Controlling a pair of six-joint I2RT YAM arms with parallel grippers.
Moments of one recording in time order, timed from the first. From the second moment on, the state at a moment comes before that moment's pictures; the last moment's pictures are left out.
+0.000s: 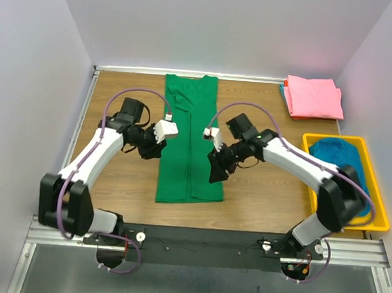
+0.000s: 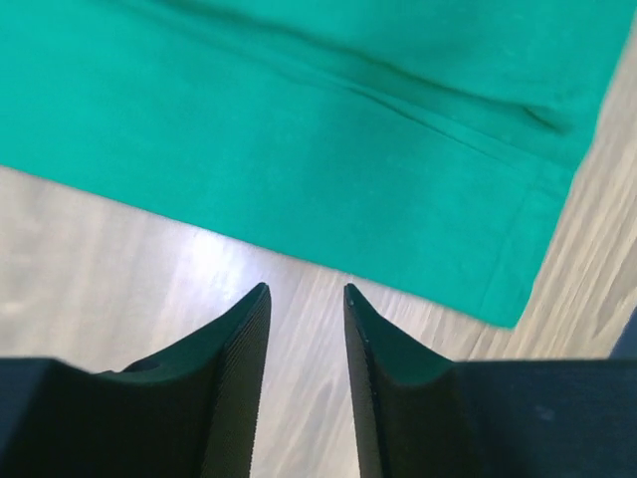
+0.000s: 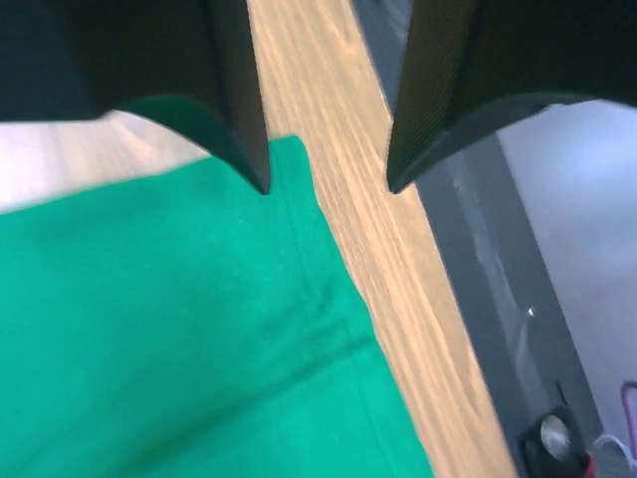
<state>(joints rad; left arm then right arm) -0.21 1.39 1.04 -0.79 0.60 0.84 0.68 1.65 1.14 -0.64 -0.68 -0.22</state>
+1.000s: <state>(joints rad) -0.65 1.11 0.57 -0.72 0.43 1.51 0.88 1.43 0.73 -0.41 -0.39 -0.92</state>
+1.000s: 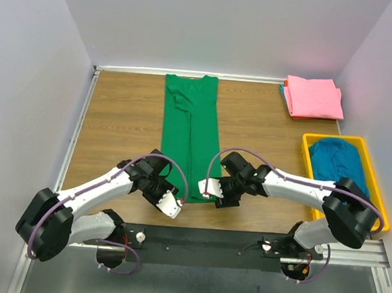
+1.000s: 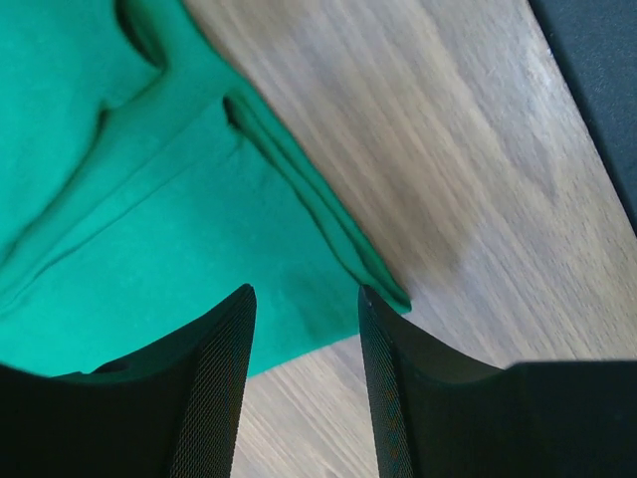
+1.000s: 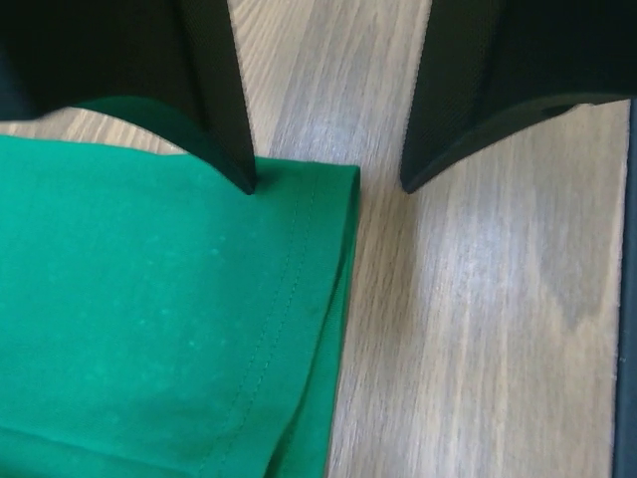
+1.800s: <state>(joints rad) -0.97 1.28 0.63 -0.71 0.15 1.28 0.92 1.48 0.71 -0.28 -0.35 -0.89</state>
